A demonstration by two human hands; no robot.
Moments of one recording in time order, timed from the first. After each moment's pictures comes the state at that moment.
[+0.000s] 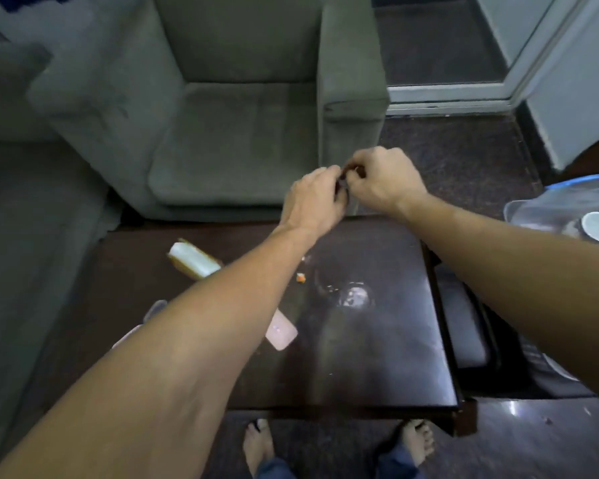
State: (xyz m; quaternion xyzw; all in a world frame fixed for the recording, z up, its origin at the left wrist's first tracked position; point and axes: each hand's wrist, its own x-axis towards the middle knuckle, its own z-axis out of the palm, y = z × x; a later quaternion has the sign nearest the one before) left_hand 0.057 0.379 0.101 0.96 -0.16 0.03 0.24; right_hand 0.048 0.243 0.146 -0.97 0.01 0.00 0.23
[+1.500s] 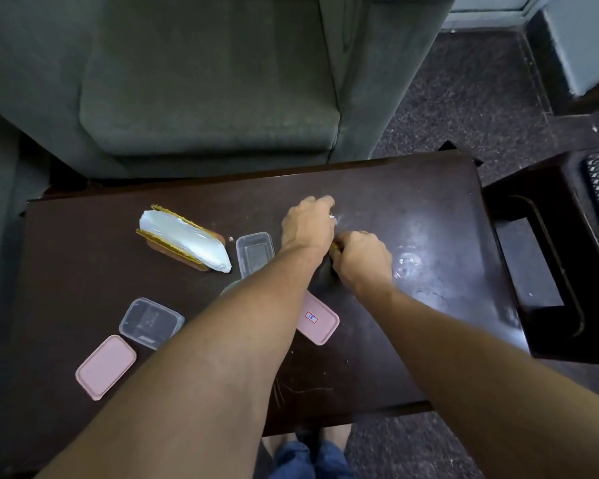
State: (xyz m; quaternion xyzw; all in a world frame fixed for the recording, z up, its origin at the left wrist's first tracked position) left_hand 0.074 0.474 -0.107 0.96 -0.12 -0.16 0.18; right_hand -0.001 0.385 -0.122 -0.95 0.19 0.13 0.19
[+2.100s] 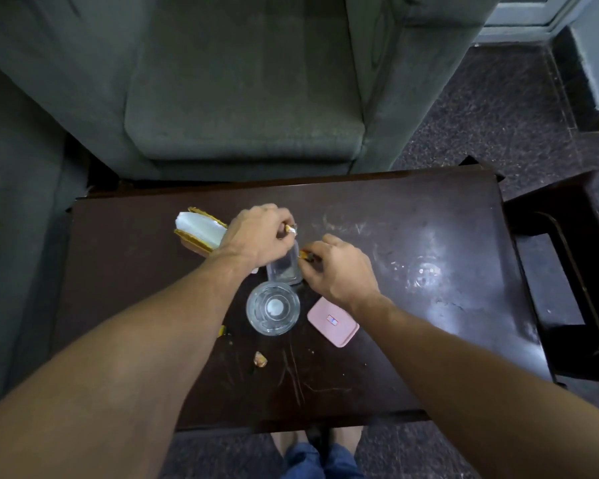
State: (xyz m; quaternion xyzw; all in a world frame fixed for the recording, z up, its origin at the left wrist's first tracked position) left_hand 0.090 0.599 -0.067 0.96 -0.18 -0.17 0.13; right_hand -0.003 0.443 -0.092 -0.97 0.00 0.04 0.25
